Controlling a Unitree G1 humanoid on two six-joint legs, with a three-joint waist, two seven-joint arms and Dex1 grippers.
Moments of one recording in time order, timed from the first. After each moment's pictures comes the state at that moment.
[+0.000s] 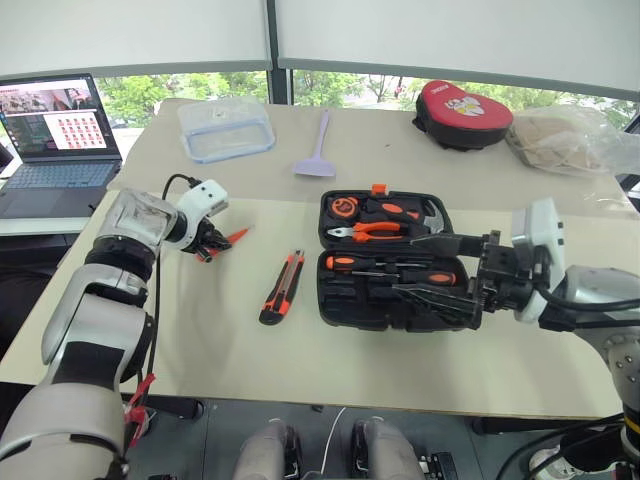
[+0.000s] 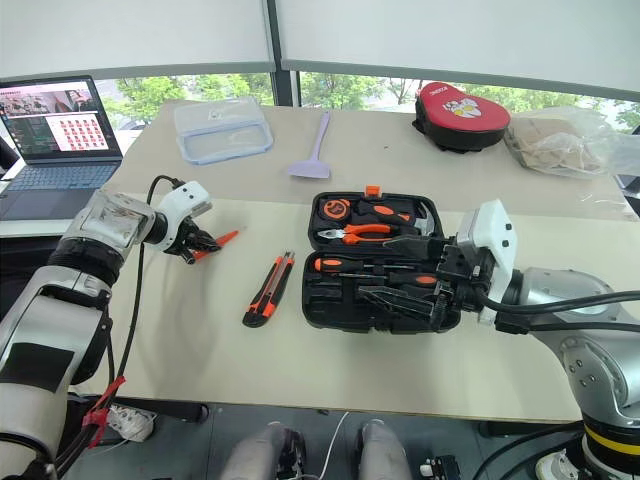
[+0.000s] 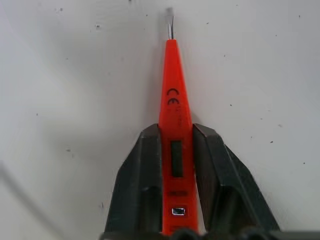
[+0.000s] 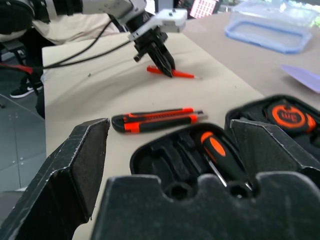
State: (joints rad) left arm -1.13 0.65 -0.35 1.01 0.08 0.38 -1.05; right arm -0.21 -0.85 -0.29 -0.60 0.83 0.77 0.86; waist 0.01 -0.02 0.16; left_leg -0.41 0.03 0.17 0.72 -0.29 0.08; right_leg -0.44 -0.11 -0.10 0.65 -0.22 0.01
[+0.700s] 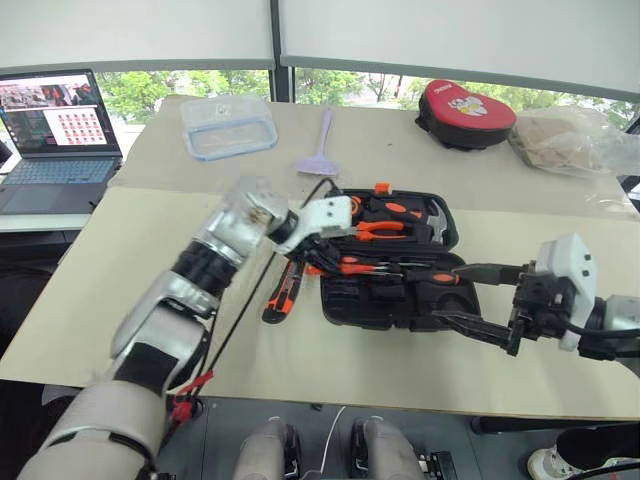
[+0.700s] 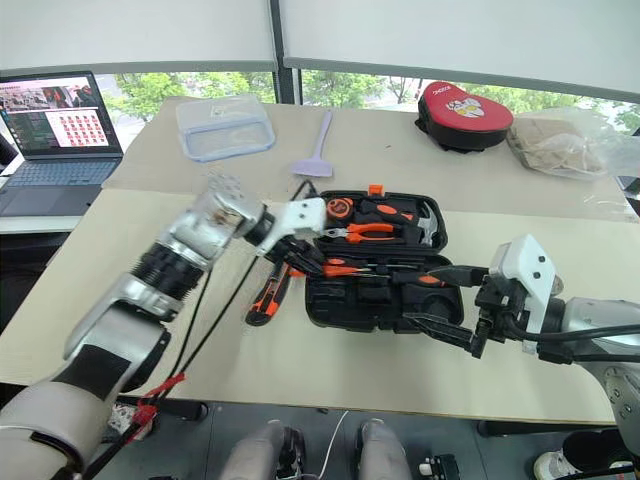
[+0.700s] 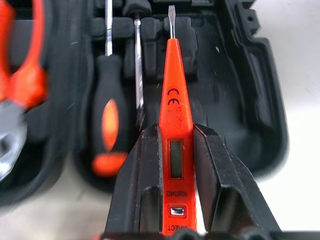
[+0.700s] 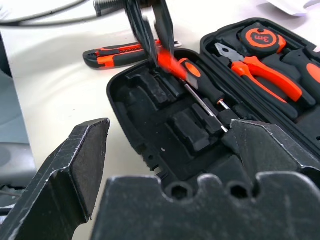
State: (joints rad) left arm -1.12 0.35 -0.52 0.49 0.05 0.50 -1.40; right arm 0.01 -0.94 -0.40 -0.58 0.73 0.70 0.92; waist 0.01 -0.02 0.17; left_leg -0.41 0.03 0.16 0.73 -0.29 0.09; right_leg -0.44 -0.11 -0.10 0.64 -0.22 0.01
